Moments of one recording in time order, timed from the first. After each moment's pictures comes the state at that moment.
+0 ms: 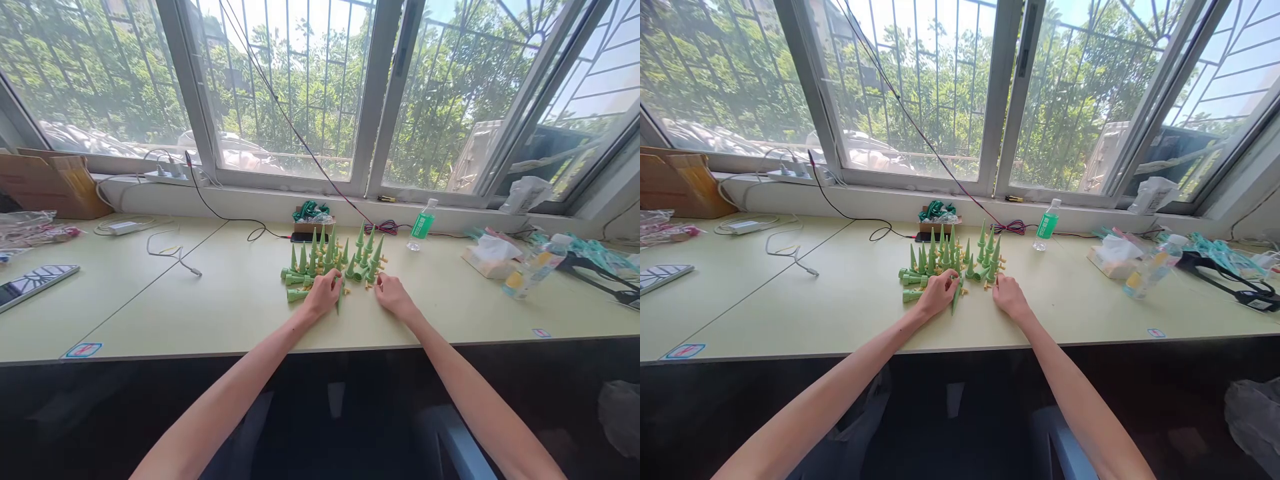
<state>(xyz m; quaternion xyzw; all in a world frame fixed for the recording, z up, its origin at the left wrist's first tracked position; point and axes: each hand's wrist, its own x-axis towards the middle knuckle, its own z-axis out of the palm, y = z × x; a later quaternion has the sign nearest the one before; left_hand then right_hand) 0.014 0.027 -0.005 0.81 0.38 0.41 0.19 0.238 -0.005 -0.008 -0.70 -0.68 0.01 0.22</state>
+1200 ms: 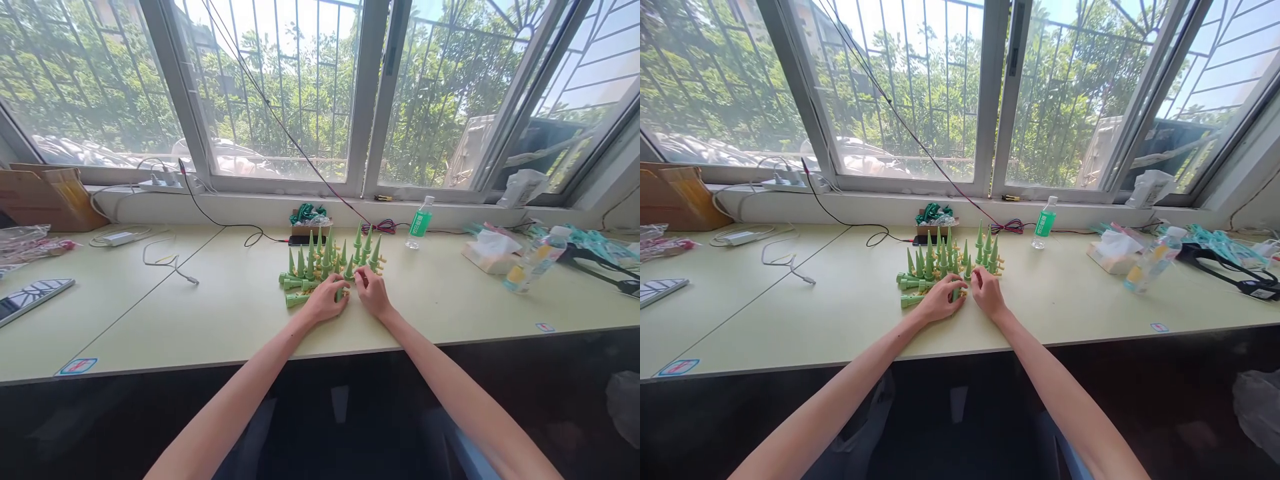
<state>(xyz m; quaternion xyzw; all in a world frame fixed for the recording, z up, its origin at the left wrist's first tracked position) 0.008 0.021 -0.002 0.89 0.32 0.31 0.13 0.182 0.004 -0.011 -0.50 -0.68 0.06 0.53</state>
